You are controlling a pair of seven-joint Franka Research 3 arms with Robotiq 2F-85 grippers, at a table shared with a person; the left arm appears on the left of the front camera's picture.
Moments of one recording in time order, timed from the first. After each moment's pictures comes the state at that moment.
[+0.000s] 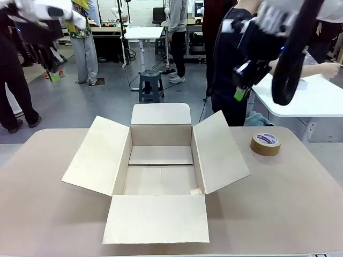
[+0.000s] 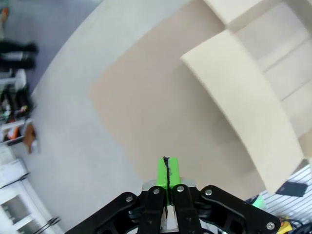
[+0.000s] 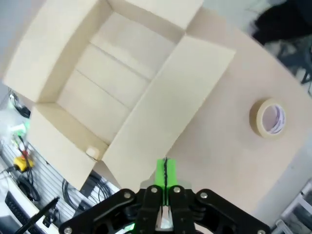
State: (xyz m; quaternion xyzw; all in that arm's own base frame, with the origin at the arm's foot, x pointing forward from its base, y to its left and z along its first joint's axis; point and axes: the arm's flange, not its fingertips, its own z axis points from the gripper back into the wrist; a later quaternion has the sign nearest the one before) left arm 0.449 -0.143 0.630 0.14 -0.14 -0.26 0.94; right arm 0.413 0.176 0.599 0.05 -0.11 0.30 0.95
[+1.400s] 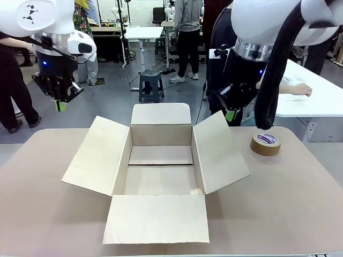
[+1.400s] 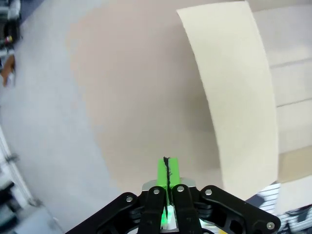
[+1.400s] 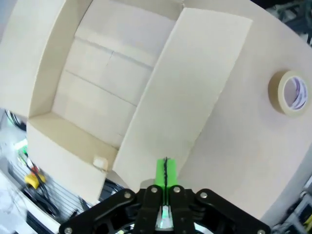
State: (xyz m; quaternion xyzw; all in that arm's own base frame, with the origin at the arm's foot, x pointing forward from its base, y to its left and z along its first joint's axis) left arm 0.438 -0.170 0.565 0.13 -0.06 -0.08 0.99; right arm 0.407 0.200 0.548 0.06 -0.07 0.21 0.97
